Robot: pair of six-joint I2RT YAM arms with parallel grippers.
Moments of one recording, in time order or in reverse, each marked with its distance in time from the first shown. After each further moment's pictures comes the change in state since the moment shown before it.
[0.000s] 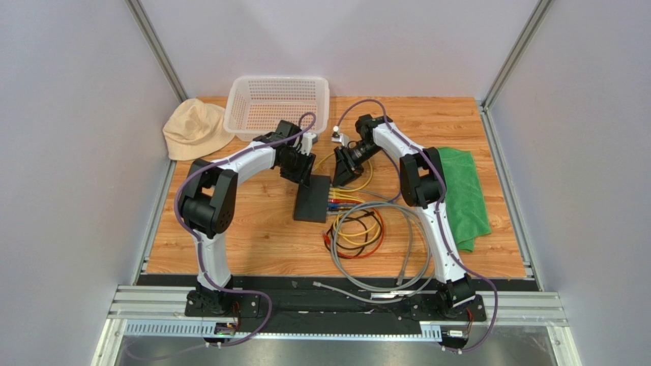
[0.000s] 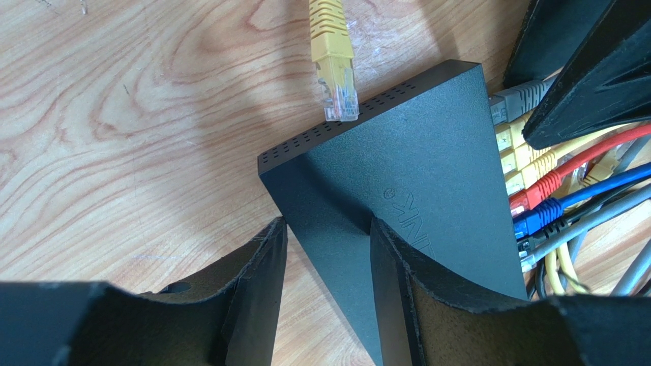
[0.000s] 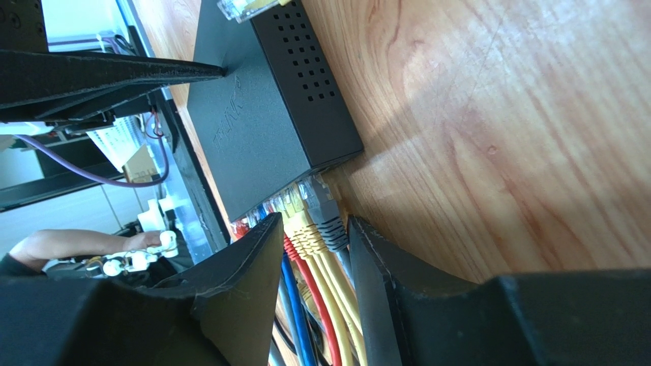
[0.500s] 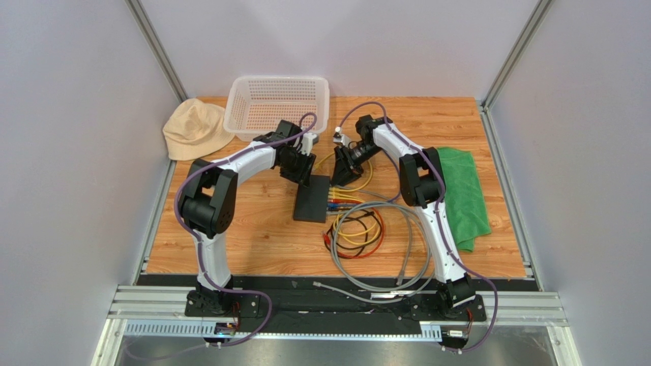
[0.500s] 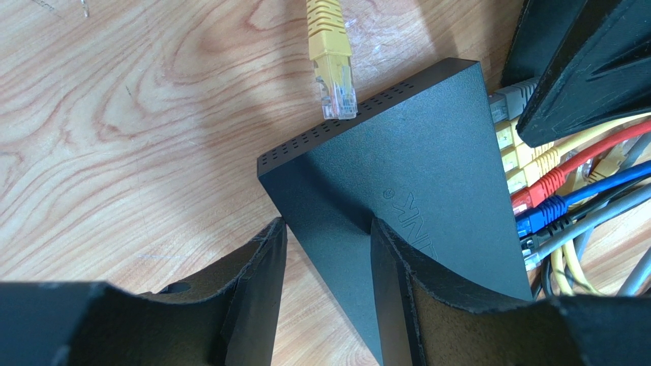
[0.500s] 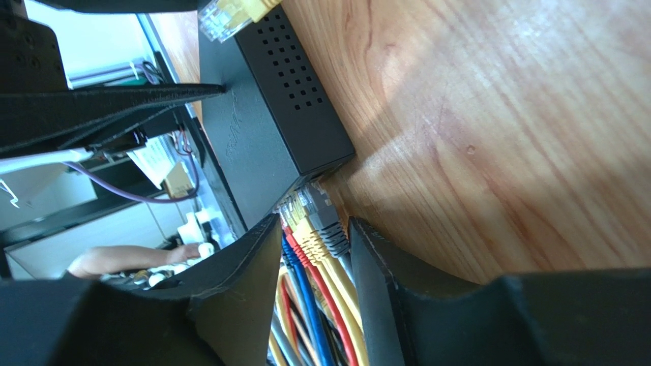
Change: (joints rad) left arm -0.002 0.000 0.003 -0.005 -0.005 0.019; right arm -0.003 0.020 0.008 0.016 -0.018 0.121
